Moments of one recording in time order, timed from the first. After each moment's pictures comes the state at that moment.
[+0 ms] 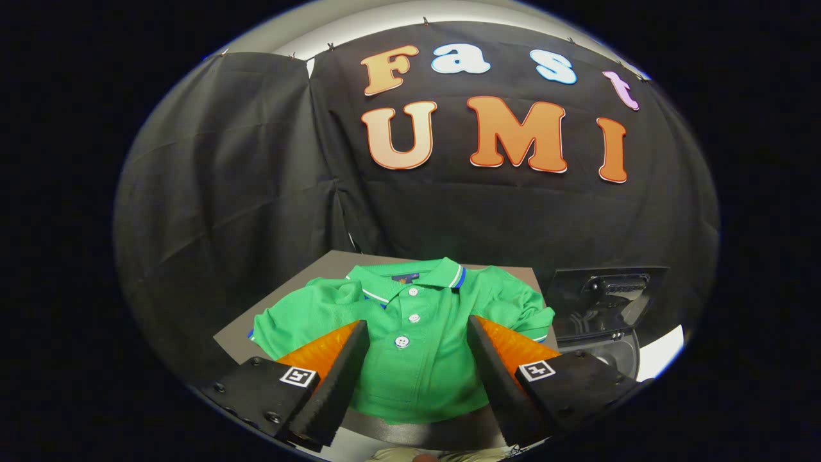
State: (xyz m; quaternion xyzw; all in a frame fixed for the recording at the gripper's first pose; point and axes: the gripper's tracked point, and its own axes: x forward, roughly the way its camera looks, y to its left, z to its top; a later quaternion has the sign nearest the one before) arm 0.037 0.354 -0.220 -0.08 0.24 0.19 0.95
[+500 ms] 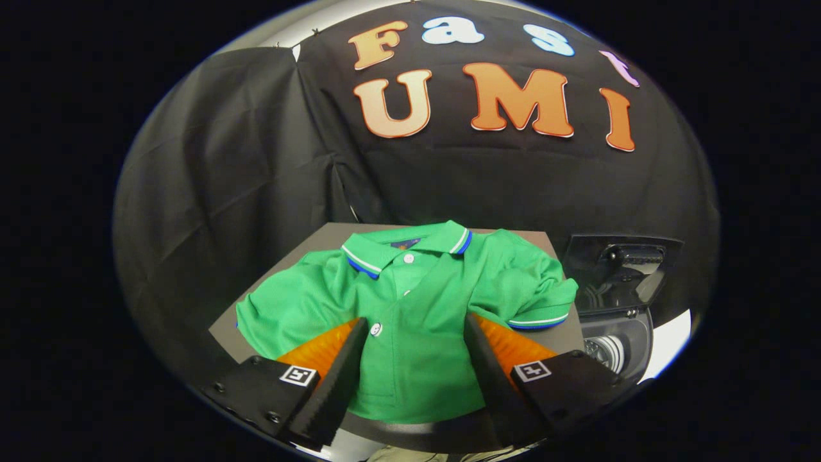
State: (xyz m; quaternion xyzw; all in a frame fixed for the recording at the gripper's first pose) arm 0.036 0.355 -0.252 -0.06 0.31 0.20 0.93
